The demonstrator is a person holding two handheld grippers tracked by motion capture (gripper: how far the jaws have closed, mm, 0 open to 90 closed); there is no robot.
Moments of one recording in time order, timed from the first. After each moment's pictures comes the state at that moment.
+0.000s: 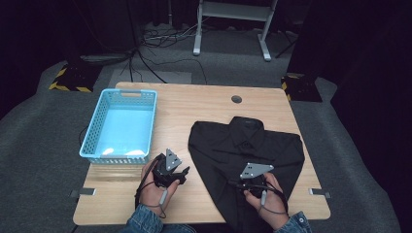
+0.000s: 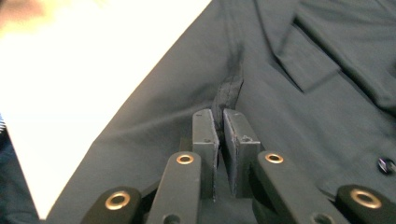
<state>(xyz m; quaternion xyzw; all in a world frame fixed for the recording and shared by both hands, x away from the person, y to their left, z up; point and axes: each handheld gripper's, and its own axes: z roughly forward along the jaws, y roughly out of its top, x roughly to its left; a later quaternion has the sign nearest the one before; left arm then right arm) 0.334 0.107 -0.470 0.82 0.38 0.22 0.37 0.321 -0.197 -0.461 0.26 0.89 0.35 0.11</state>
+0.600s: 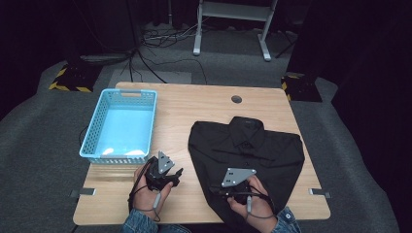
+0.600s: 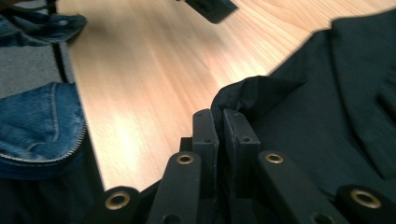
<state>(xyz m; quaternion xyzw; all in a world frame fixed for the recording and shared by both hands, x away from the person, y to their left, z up) 0.322 0.126 -0.470 0.81 0.40 0.23 0.36 0.300 -0.145 -0.440 0.17 0.91 0.37 0.08</state>
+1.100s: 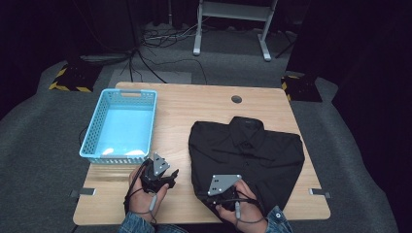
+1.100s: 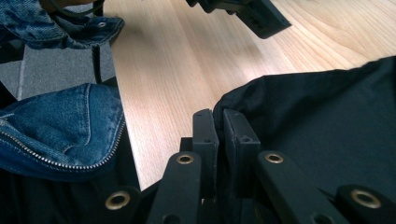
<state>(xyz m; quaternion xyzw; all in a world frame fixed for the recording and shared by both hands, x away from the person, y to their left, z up) 0.316 0.135 -0.471 0.81 0.41 0.23 0.36 0.286 -0.112 -0.439 0.12 0.92 0.37 0.06</state>
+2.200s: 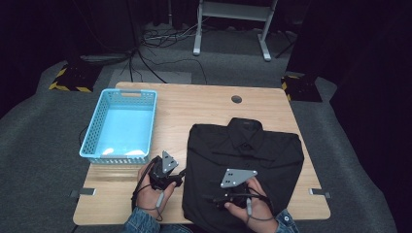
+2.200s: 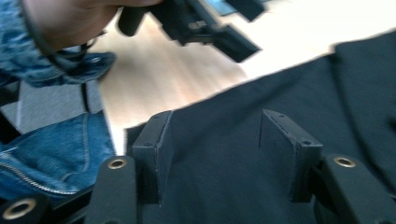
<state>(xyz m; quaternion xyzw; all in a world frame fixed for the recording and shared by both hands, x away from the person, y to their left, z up) 0.328 0.114 -0.472 0.82 0.38 0.21 0.37 0.294 -0.142 -0.433 0.19 0.89 0.42 0.07</state>
